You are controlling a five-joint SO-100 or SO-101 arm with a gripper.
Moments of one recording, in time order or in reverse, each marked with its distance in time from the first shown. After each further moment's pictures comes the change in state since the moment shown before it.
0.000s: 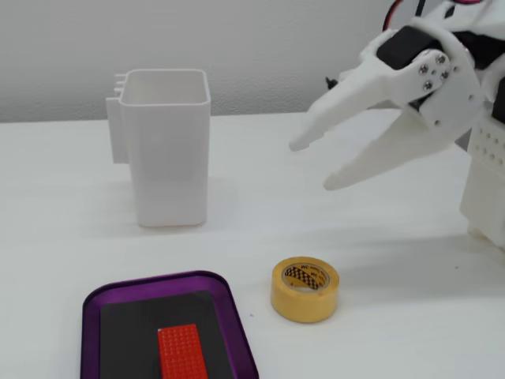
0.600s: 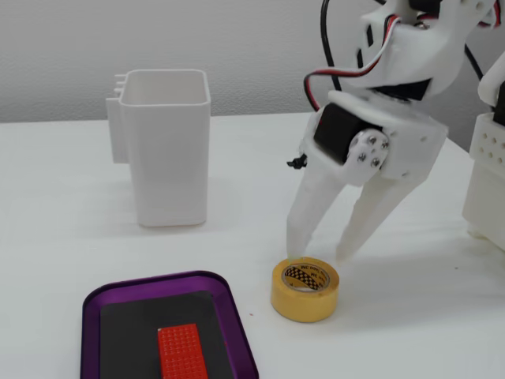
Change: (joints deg) arm -7.6 -58.4 -23.6 -7.8 0.0
